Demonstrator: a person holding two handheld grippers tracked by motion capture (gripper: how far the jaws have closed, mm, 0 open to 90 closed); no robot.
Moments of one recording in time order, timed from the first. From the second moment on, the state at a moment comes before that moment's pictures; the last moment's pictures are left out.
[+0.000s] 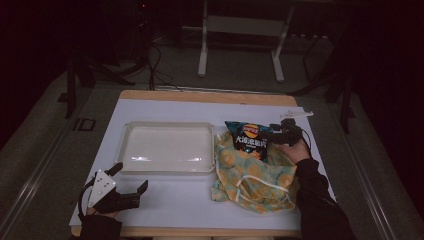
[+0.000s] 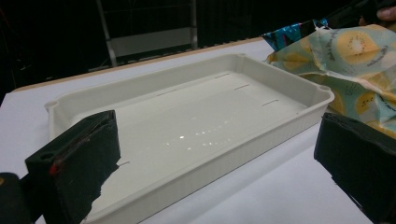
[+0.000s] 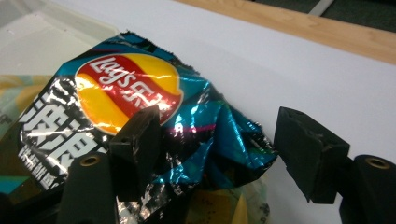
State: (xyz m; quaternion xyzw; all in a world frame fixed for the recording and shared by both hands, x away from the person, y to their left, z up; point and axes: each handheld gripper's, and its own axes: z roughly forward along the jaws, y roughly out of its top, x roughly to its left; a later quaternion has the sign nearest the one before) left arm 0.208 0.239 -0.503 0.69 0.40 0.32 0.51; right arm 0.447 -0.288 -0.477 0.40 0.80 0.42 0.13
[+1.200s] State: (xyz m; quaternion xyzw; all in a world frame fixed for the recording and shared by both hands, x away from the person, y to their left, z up) left arm 0.209 0.238 -0.503 0.69 0.40 0.32 0.51; right arm 0.426 -0.281 -0.430 0.33 0.83 0.44 0.12
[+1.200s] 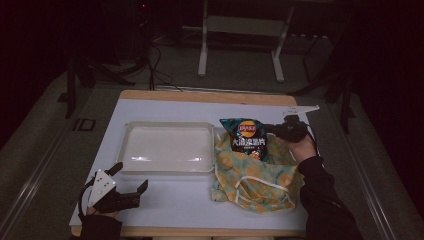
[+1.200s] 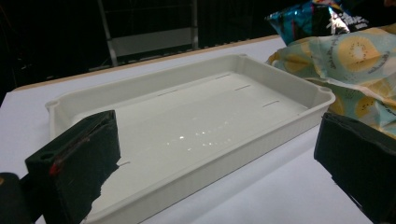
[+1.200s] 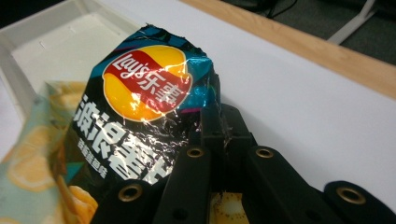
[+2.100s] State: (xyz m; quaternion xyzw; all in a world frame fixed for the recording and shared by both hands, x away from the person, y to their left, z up) left arm 0.209 0.238 -0.503 0.69 0.40 0.32 0.51; right arm 0.404 -0.282 -0.337 0.31 0.80 0.47 0.18
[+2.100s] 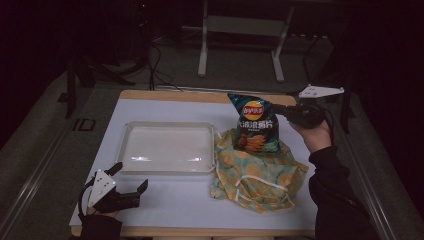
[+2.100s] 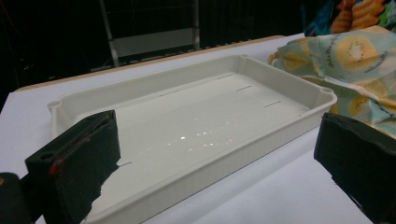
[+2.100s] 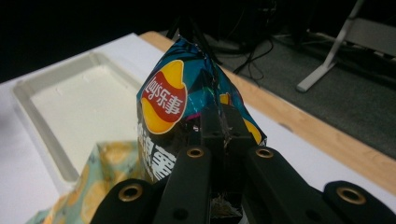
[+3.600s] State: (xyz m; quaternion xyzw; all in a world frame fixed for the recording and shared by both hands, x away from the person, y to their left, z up) left arm 0.206 0.239 -0.502 0.69 0.40 0.32 0.52; right arm 0.409 -0.127 -0.288 0.20 0.79 0.56 0.14
